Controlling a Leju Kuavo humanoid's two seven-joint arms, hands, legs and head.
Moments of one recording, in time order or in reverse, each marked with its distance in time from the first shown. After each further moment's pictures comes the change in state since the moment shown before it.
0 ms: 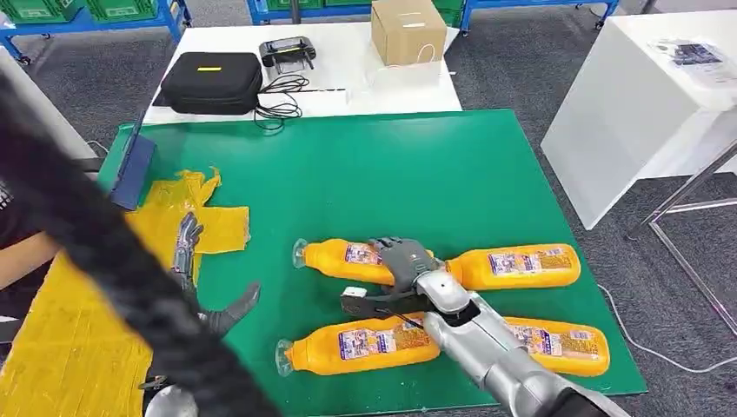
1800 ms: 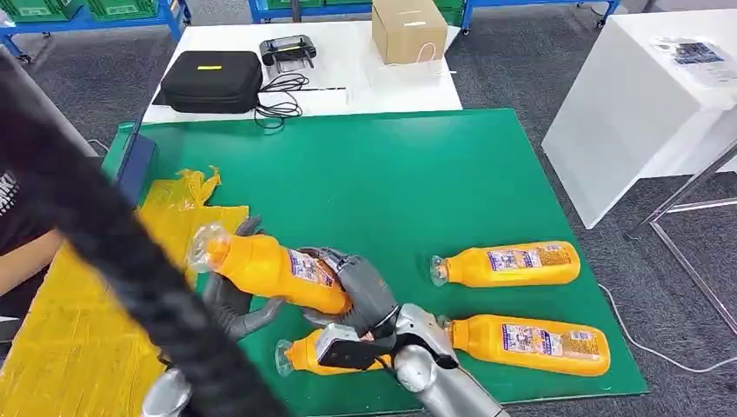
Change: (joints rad) left arm -0.075 0.019 -0.046 0.094 0.539 -0.514 0.055; right arm 0.246 0.121 -0.044 -0.400 -0.426 -0.051 -0.499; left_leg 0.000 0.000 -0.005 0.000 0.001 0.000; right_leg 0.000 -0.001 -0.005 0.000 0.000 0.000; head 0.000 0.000
